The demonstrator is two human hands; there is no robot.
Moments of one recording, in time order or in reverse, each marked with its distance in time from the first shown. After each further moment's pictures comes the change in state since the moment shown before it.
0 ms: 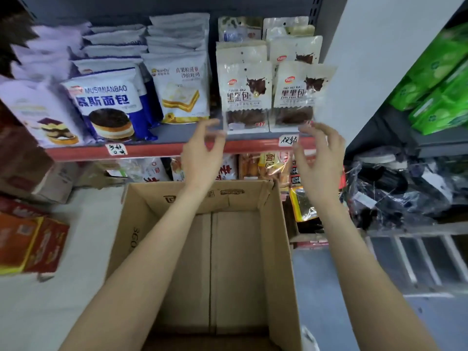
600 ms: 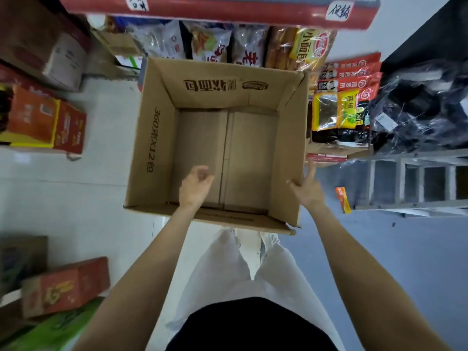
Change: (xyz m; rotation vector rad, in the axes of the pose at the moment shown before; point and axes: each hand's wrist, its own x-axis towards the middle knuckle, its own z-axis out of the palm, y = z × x) left_hand -0.267 -0.125 -0.069 0.138 -0.383 -0.911; right_hand -0.255 0.053 -0.021 -0.166 -0.930 0.731
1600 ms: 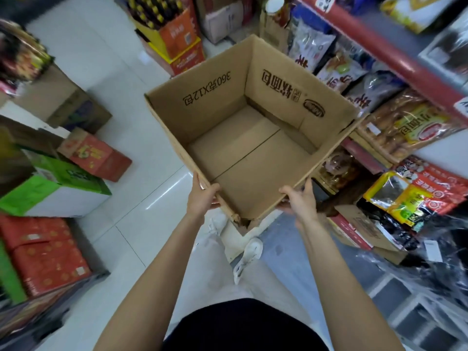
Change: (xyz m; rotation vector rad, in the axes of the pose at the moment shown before) left_hand -0.171 -0.083 0.045 -0.962 0.435 -0.327; right_hand -0.092 -0.050 0.013 0.431 -0.519 -0.192
